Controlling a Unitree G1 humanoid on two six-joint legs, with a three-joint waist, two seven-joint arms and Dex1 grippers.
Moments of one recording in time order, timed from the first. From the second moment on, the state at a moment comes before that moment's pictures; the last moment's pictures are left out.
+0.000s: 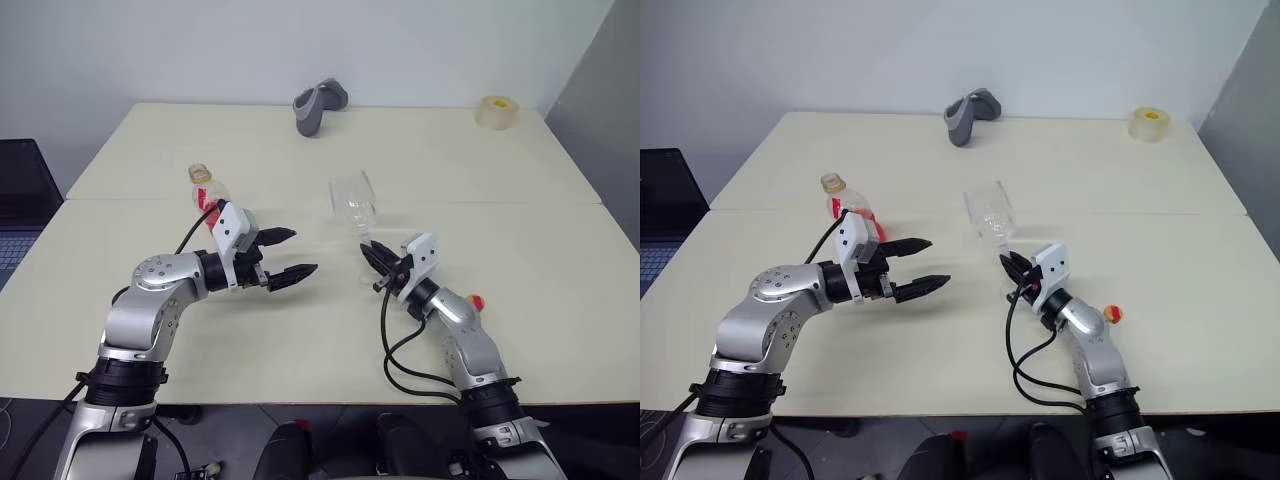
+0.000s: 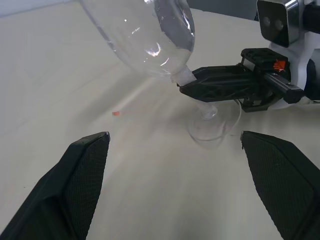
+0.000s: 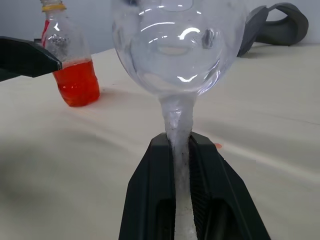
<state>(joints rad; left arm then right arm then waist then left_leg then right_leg) -0.40 0.61 0.03 -0.08 -0.43 0.48 -1.02 -0.29 -0.11 0.11 0.10 0.19 0.03 0.54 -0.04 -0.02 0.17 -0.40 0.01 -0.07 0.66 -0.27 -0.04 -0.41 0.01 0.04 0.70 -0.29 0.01</state>
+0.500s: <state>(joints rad) -0.36 0.66 0.00 -0.12 -0.49 0.52 -1.11 -0.16 -0.19 0.11 -0.03 0.19 0.03 0.58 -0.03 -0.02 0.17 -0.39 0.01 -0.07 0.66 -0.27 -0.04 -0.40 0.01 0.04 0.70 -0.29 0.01</state>
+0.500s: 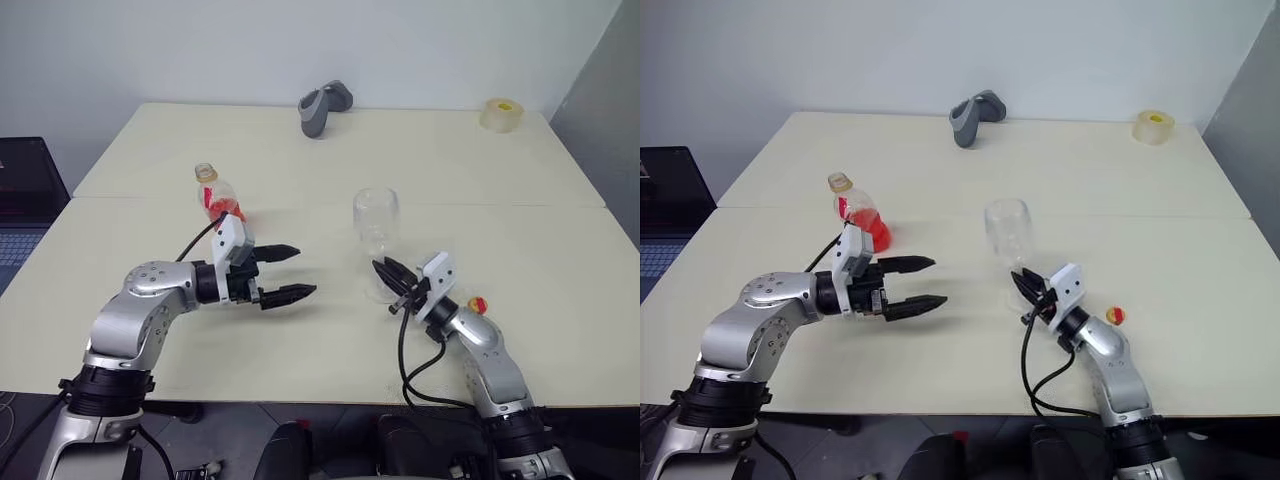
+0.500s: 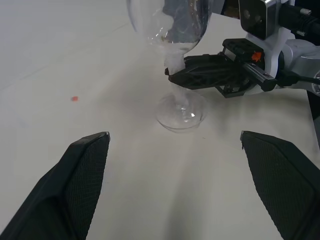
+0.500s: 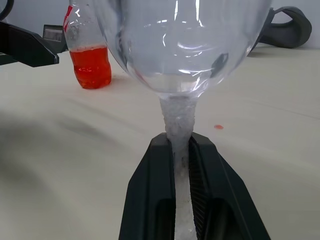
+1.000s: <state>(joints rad) -0.35 0.67 -0.04 -0.14 -0.48 0.49 -1.15 -0.11 -0.23 0.15 -0.03 0.18 0.11 0.60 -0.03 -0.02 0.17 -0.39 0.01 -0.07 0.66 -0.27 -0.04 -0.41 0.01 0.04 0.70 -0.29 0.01</state>
